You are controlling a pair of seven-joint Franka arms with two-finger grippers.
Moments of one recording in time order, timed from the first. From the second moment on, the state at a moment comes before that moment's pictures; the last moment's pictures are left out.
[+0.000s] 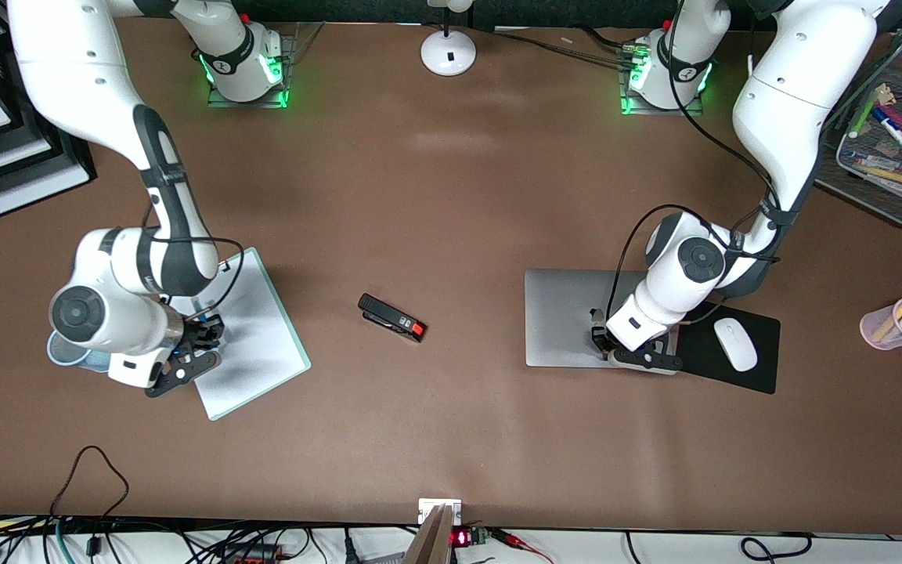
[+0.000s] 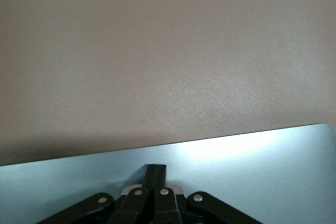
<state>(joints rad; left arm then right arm) 0.05 0.72 -0.32 -1.82 0.28 2.75 -0.33 0.20 0.67 -0.14 -1.51 0.08 2.11 -0.50</state>
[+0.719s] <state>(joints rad) 0.05 0.59 -0.34 -1.77 0.28 2.45 -0.33 0.08 0.55 -0.16 -1.50 0.32 2.02 -1.08</state>
